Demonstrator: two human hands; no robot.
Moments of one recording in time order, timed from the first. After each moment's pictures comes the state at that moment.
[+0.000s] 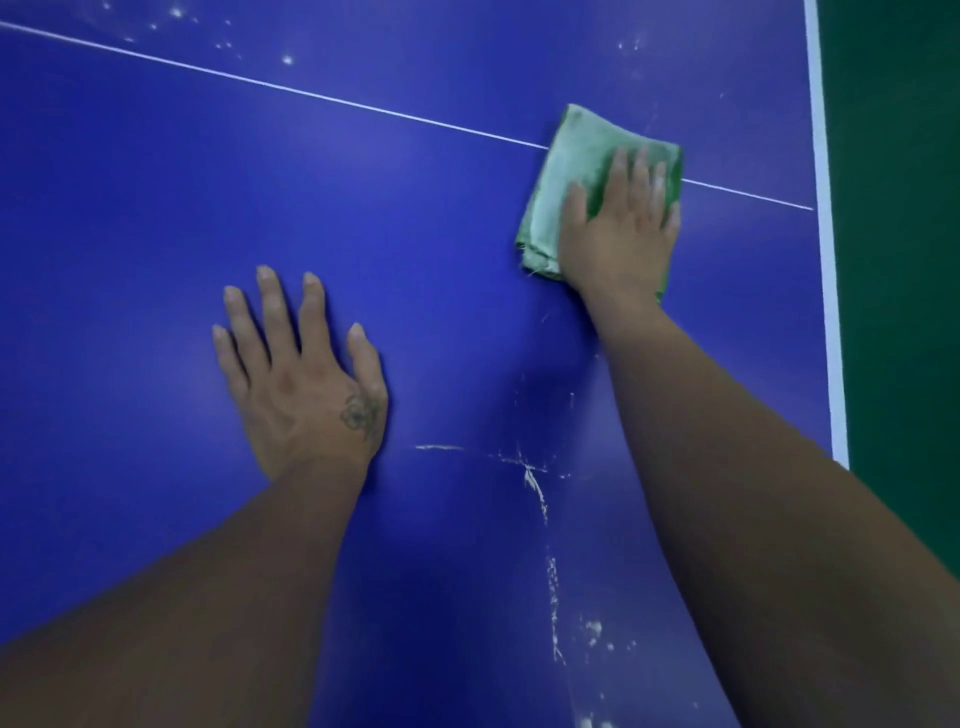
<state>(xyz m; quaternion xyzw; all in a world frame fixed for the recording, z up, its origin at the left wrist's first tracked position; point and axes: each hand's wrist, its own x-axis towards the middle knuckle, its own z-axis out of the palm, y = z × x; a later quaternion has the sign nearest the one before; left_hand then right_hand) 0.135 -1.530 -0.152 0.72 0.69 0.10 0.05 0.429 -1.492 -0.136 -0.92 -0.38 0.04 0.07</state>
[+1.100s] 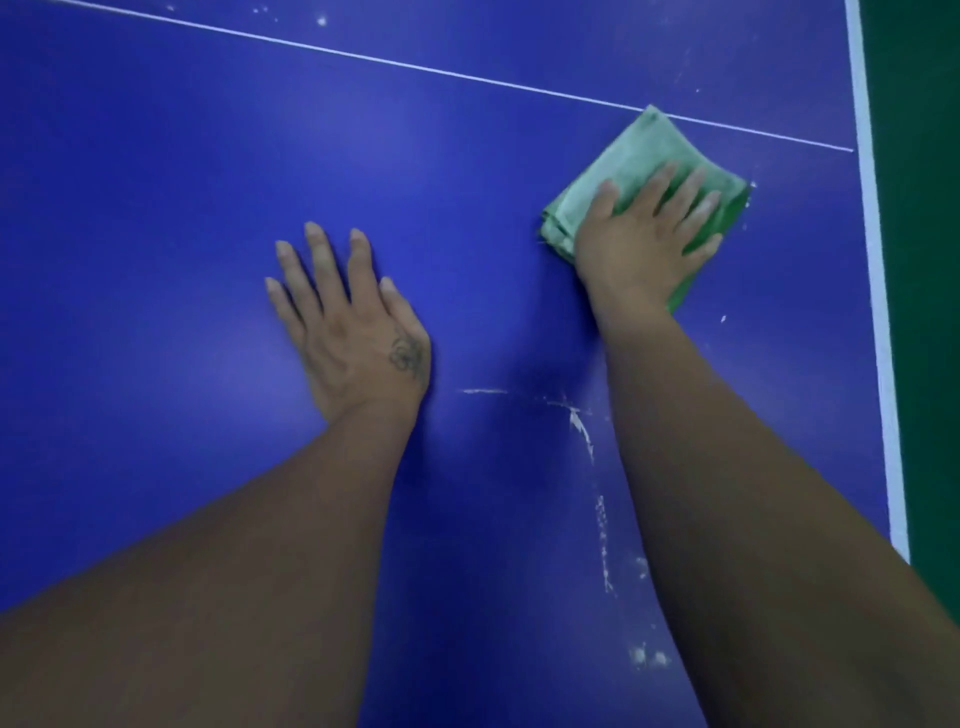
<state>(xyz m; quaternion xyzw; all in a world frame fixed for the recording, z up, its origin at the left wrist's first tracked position) 0.131 -1.530 -0.148 0.73 0.67 0.14 0.06 0.364 -1.527 -0.137 -0.96 -0.25 0.07 0.08</state>
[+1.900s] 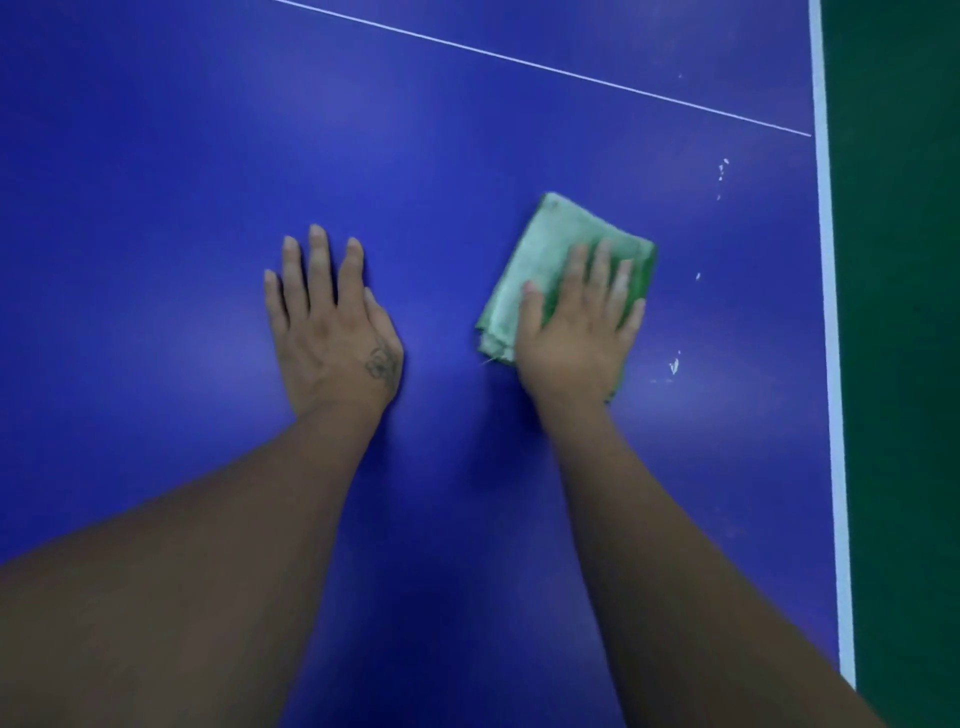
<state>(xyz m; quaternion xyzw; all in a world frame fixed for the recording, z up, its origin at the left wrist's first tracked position) 0.062 -1.566 -0.142 0.78 0.62 0.10 0.05 0.250 -1.646 -0.141 -0.93 -0.36 0.03 0.06</state>
